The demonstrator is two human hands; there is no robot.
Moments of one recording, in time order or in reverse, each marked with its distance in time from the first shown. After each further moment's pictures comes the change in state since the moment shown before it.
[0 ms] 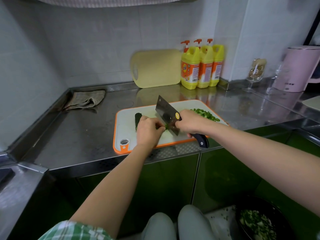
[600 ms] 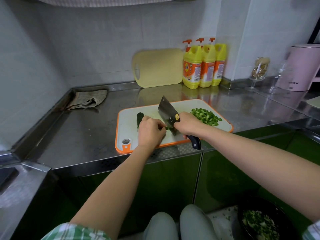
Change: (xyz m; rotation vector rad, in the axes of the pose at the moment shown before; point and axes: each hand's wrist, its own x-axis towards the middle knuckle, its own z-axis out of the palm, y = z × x) left_hand -0.005 0.002 -0.002 0.052 0.017 0.037; right_hand 0.014 -0.002 0.020 0.057 0.055 0.030
